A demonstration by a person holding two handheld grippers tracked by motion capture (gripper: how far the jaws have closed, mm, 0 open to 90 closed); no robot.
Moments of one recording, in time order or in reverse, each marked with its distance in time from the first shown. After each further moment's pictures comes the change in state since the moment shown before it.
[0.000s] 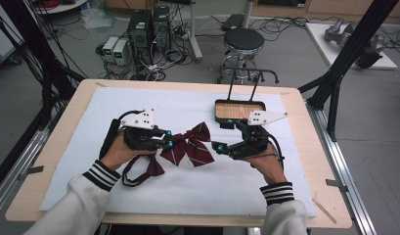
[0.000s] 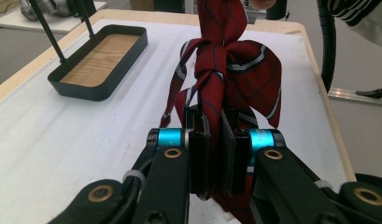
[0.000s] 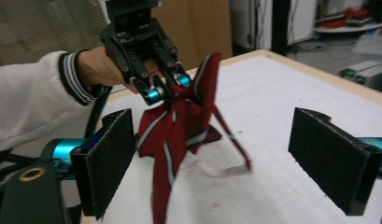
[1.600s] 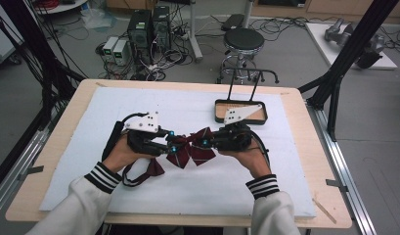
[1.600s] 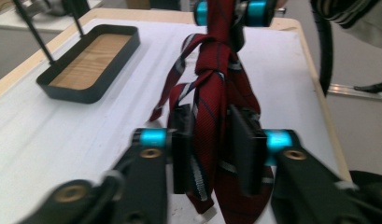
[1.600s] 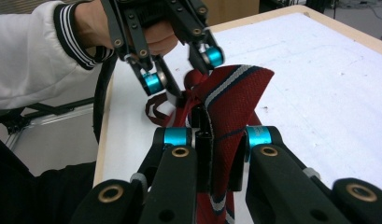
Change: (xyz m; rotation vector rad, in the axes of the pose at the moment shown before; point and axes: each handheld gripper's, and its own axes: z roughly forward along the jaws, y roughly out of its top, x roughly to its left) left arm -0.007 0.002 0.007 0.019 -0.002 0.000; right arm 0.004 0.014 0.040 0.214 0.084 -0.046
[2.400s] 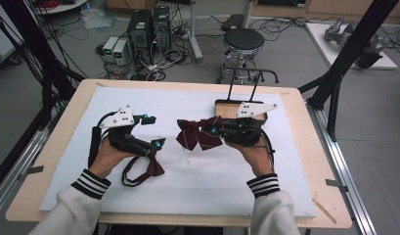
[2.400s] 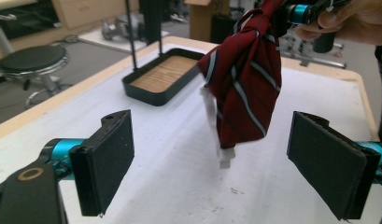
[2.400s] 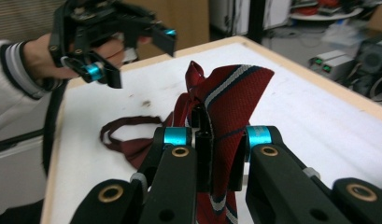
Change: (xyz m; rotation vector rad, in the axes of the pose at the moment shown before) left arm 0.005 -0.028 -0.042 -0.195 0.258 -0.137; right arm -0.005 0.001 -0.022 -0.118 -0.201 0.007
